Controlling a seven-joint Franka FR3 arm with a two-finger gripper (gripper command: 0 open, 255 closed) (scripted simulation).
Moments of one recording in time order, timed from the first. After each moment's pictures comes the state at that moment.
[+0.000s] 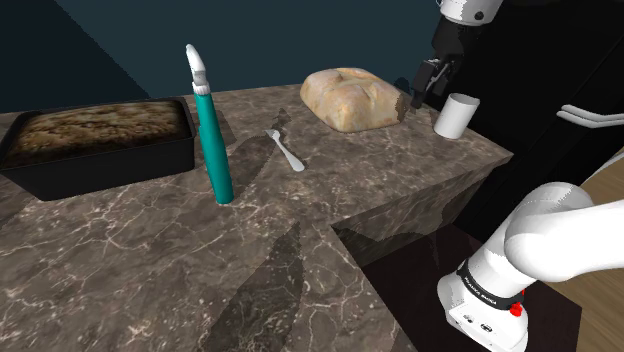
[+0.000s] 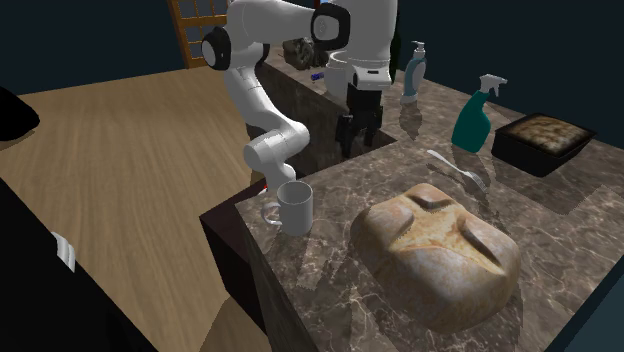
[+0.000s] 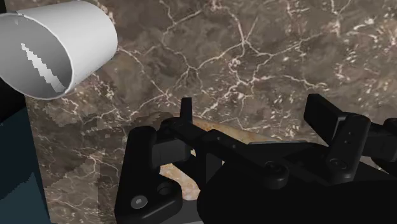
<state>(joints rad) -0.02 -0.78 0.05 -2.30 -0.08 1.59 0.04</state>
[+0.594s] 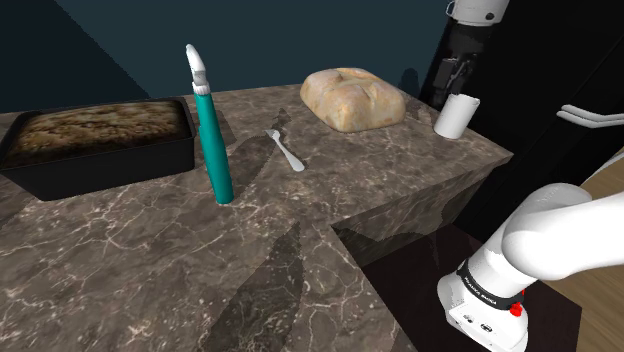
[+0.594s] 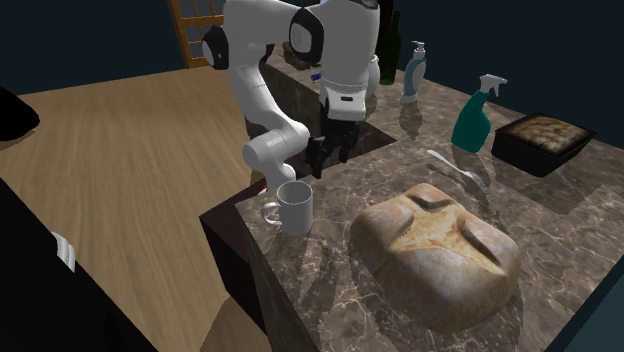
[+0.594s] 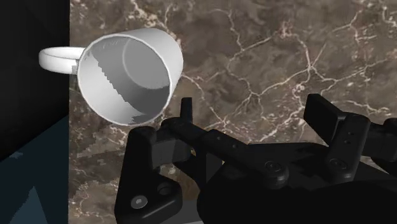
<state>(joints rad) -0.07 -0.68 -0.13 -2.24 -0.15 1.50 -0.15</state>
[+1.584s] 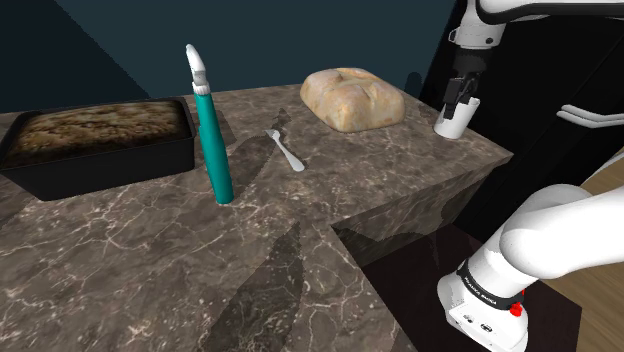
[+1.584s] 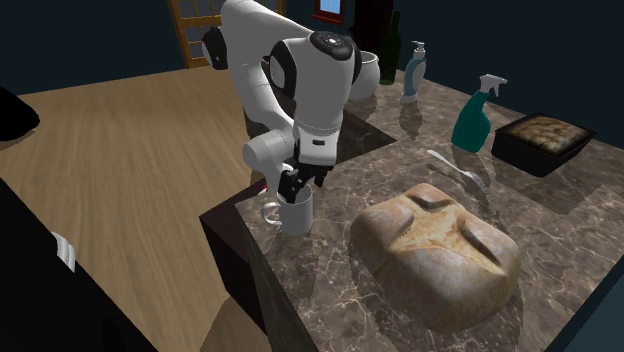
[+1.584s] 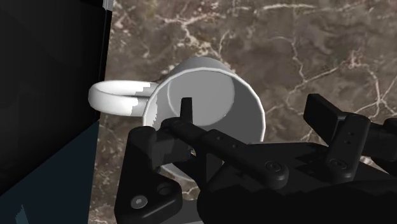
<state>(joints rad) -0.11 -0.62 -0.25 -2.29 -0.22 1.53 -0.29</state>
